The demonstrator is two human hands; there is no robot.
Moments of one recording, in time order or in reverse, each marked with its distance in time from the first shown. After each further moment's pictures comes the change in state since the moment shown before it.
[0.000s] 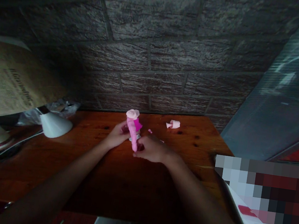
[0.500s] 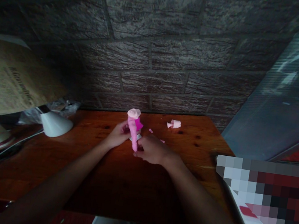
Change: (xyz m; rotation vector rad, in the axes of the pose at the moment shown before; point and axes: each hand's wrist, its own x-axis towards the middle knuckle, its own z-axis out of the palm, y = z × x) left_hand 0.000 -0.003 0.001 0.034 -0.003 0.018; right_hand -0.002 -0.013 0.000 -0.129 -0.003 0.012
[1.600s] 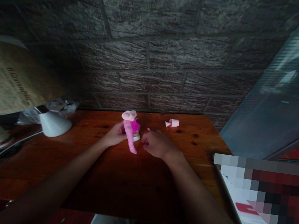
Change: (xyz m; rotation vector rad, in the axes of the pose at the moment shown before) left_hand -0.001 -0.002 -0.006 -0.011 -0.060 -0.041; right_hand -0.002 0.025 -0.007 -0.121 0.137 0.004
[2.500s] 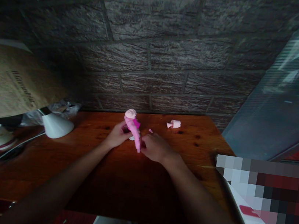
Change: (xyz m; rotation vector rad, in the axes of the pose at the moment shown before) left_hand 0.002 0.000 0.001 0.130 0.113 0.064; right_hand 0.001 -0.015 0.004 -0.012 0.011 -0.015
